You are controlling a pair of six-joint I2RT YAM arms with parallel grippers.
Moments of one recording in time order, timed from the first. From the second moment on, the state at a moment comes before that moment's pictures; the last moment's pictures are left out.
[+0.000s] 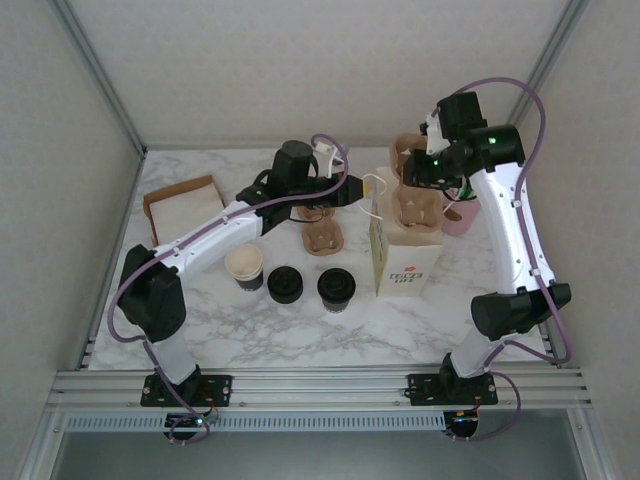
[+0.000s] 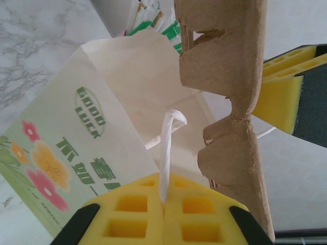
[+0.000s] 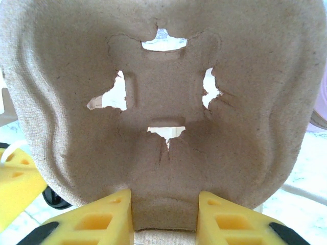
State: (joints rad) left arm -0.62 1.75 1.51 -0.09 0.58 -0.72; right arm 0.26 1.68 2.12 -1.44 -0.13 0.21
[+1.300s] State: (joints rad) left arm -0.61 1.72 1.38 0.03 0.57 -0.83; right arm 0.36 1.69 2.06 -1.46 -0.04 0.31
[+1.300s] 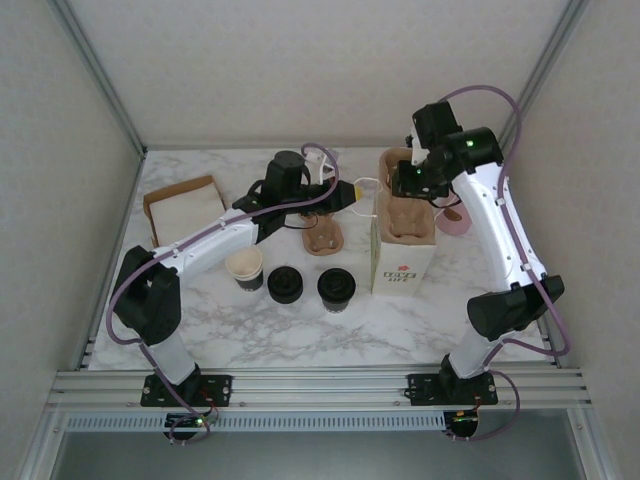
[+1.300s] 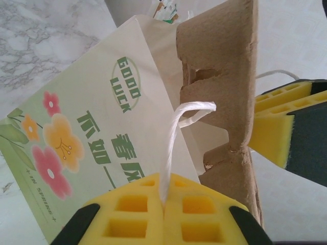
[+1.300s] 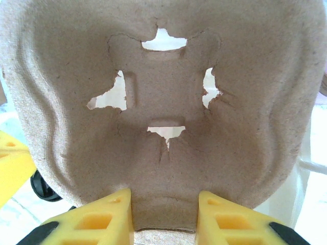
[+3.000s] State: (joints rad) left arm -0.61 1.72 1.37 0.03 0.57 -0.83; right arm 0.36 1.78 1.85 -1.40 0.05 0.32
